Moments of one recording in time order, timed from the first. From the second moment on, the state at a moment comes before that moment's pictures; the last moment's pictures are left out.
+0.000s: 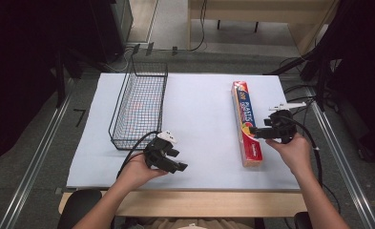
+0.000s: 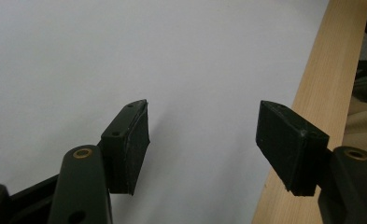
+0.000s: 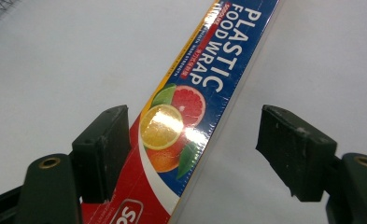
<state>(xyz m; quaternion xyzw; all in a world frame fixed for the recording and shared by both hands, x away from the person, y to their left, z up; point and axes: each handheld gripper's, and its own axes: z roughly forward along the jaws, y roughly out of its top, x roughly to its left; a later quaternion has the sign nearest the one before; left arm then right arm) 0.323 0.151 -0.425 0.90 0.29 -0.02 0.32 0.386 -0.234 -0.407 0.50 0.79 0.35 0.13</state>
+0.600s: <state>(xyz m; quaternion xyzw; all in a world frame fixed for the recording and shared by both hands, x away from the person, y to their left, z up) 0.323 0.149 -0.427 0.90 0.29 -0.03 0.31 0.421 -0.199 -0.431 0.54 0.79 0.28 0.11</state>
